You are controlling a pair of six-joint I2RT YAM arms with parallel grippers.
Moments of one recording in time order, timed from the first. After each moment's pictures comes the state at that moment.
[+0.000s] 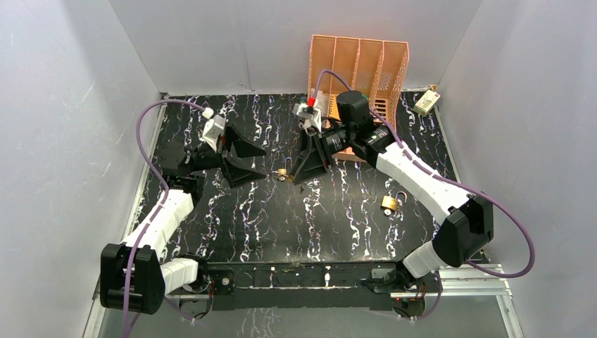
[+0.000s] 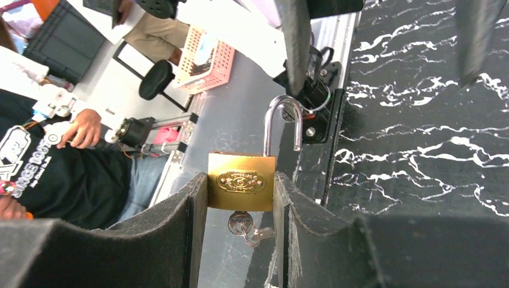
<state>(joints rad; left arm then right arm) -0.12 1.14 0.67 0.87 1.29 -0.69 0.64 1.49 1.37 -0.32 -1.37 0.23</state>
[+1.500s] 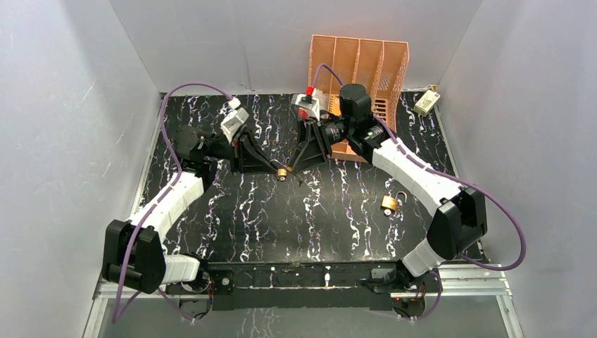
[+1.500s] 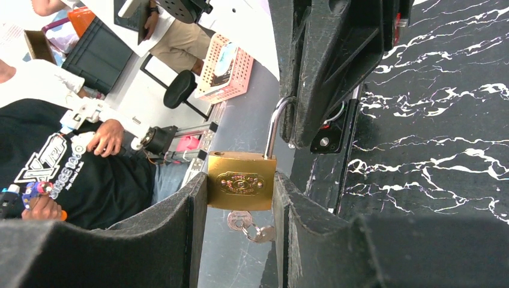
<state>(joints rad) -0.29 1.30 0.88 0.94 1.51 -0.85 0.62 1.54 1.38 0.01 -1.45 0.55</state>
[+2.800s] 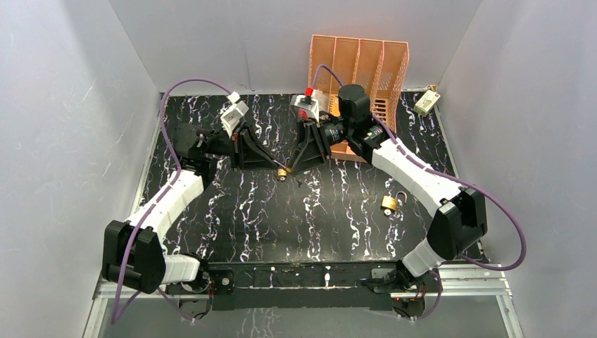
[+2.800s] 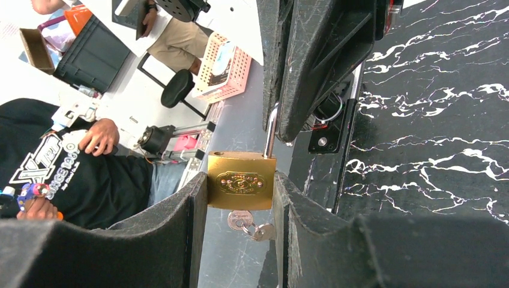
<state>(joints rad) -0.30 1.29 0.92 0.94 1.47 -0.94 0.62 1.54 1.38 -0.02 -1.44 0.53</state>
